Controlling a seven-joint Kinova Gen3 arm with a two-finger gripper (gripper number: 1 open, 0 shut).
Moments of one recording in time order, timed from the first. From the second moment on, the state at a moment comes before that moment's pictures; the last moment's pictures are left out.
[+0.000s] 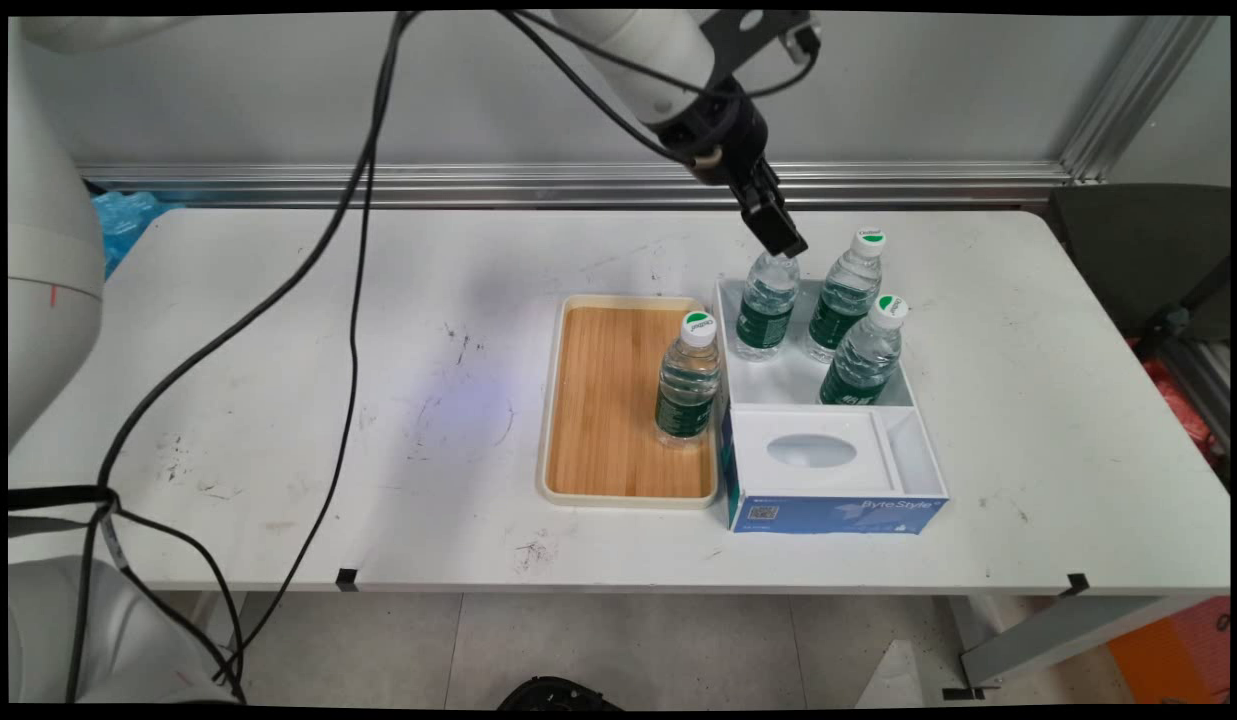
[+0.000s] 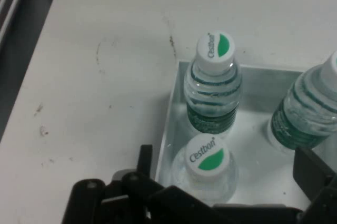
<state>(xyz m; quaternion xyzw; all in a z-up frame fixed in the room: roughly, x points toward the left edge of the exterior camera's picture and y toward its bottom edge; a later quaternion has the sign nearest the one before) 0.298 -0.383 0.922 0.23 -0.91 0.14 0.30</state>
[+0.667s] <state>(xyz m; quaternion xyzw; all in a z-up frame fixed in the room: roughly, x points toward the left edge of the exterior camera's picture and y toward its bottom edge) 0.293 -0.406 0.866 0.26 -0.91 0.12 0.29</state>
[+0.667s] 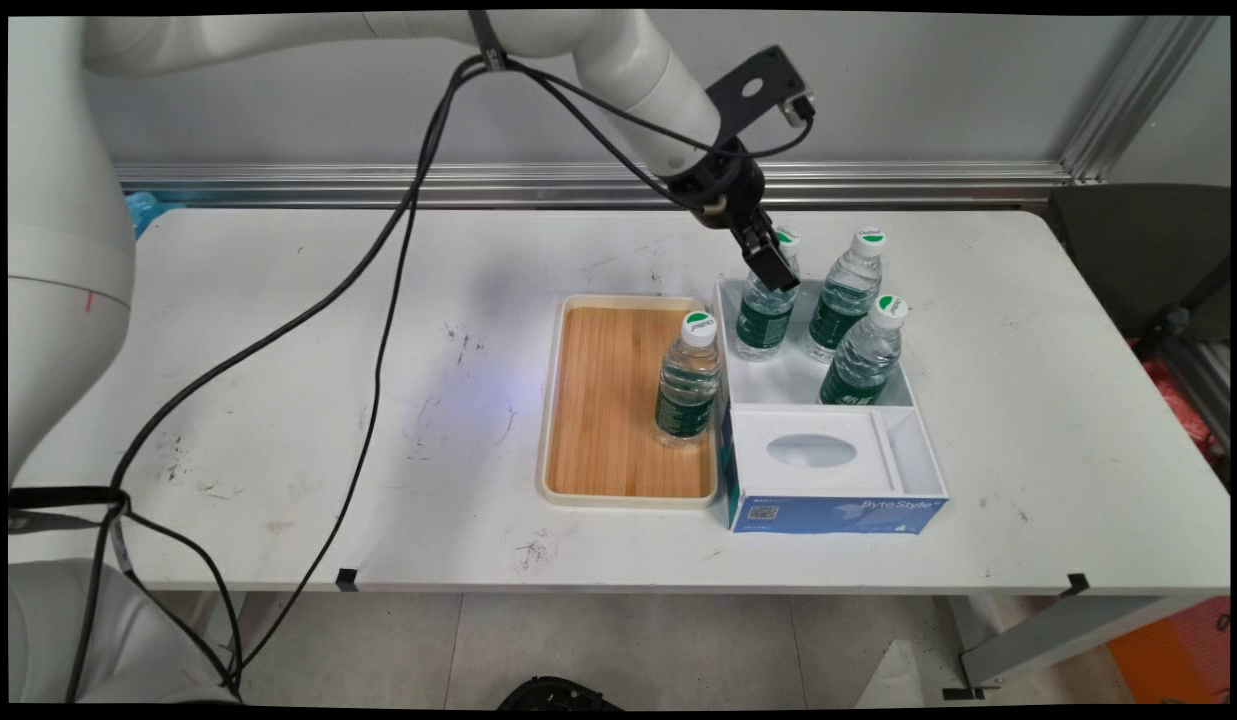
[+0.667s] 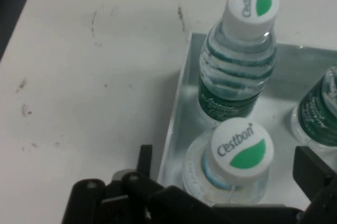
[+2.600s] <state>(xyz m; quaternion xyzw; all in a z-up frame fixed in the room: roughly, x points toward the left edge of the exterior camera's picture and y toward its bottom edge) 0.296 -0.391 0.906 0.27 -0.91 0.11 0.30</state>
